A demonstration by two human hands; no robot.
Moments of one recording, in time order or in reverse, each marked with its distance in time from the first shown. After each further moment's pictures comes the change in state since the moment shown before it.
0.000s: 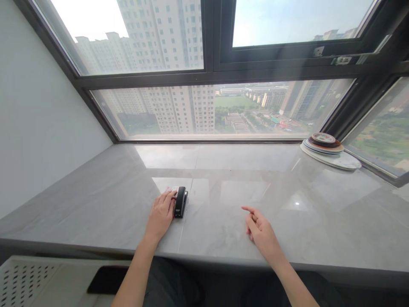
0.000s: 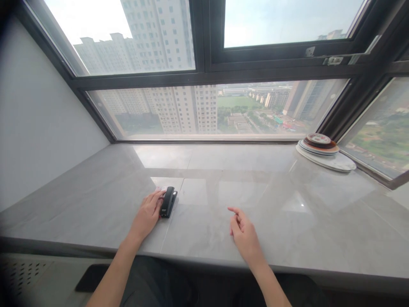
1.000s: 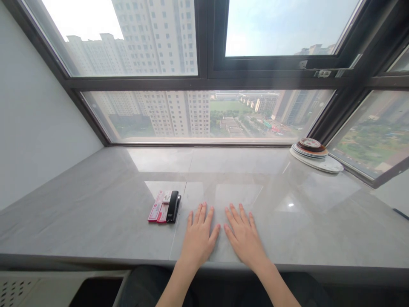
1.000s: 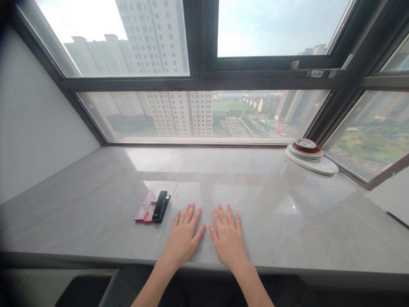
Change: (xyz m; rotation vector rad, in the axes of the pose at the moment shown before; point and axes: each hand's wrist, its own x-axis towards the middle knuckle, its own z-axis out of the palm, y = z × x) left_hand -0.040 0.149 0.063 0.007 -0.207 0.145; right_hand 0.000 0.004 0.018 -1.124 -0.014 -0.352
